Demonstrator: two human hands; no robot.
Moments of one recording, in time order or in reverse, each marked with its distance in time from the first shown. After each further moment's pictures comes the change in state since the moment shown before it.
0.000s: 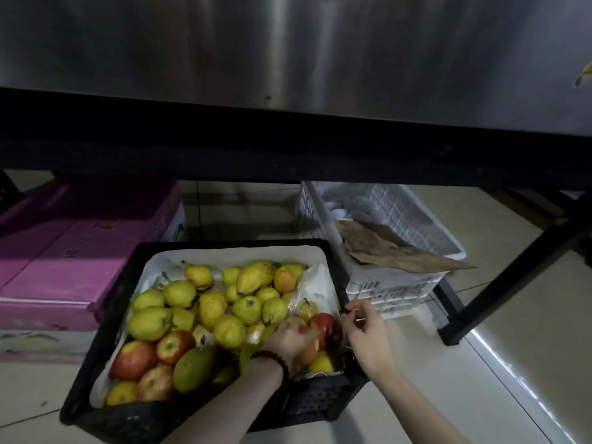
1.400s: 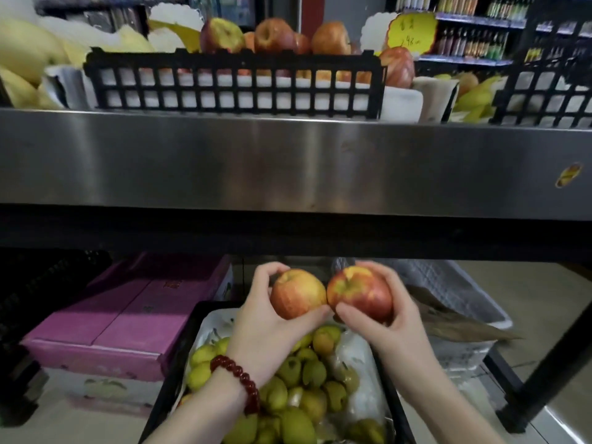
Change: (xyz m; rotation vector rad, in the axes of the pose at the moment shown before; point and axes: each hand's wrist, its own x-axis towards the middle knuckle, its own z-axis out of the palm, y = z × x) left_hand -0.166 0.053 -0.189 -0.701 0.766 0.199; right_hand -0.063 -0.210 -0.054 0.515 -0.248 -0.422
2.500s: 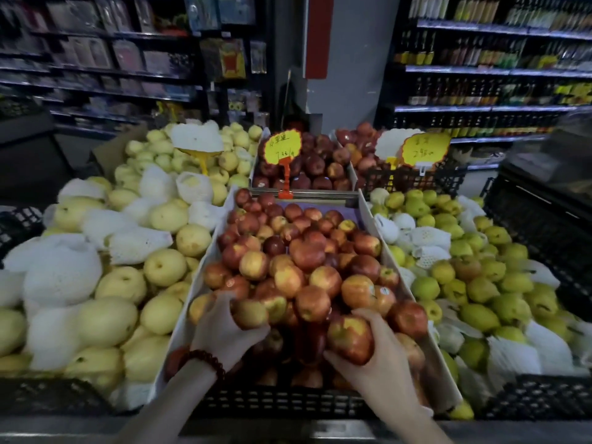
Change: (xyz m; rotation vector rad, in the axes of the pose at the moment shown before) left_hand 0.290 0.277 -0.218 0.495 -0.064 -0.315; right_hand 0.274 -0.287 0.065 -0.612 -0.002 0.101
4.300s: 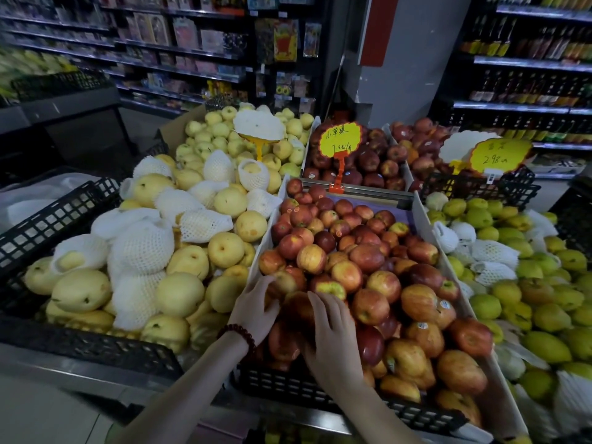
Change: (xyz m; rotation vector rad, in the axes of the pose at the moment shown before) left_hand 0.037 -0.059 -0.026 0.008 0.053 0.109; right_hand 0.025 -0.049 0.144 -0.458 -0.097 -0.393
